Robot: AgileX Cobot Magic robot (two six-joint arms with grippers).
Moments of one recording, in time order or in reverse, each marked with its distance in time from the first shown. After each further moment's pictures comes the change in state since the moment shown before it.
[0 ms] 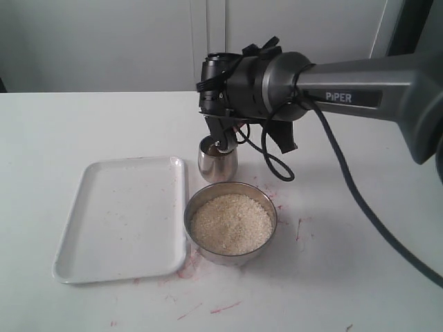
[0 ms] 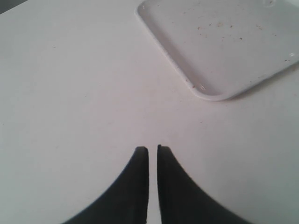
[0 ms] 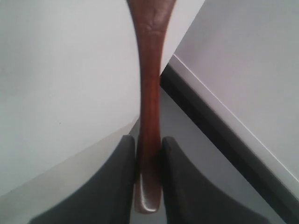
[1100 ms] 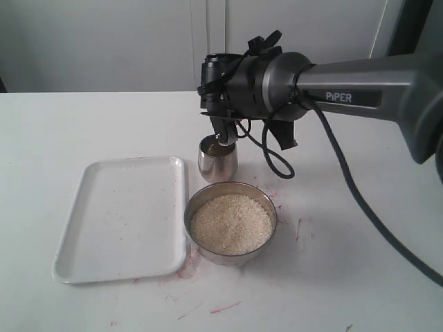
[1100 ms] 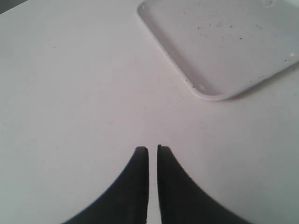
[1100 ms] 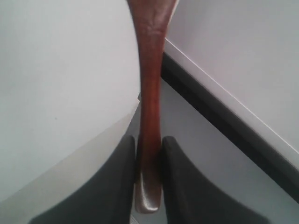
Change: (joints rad) left arm 0.000 0.000 0.000 0.000 0.000 0.000; right arm 0.001 0.004 0.000 -0.036 0.018 0.093
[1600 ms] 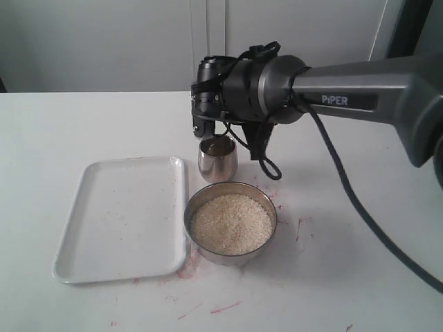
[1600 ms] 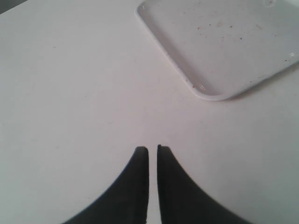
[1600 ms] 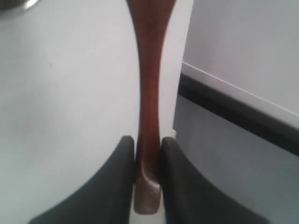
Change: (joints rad) left arm 0.000 0.000 0.000 0.000 0.000 0.000; right arm 0.008 -0.004 0.002 0.090 -0.093 0.281
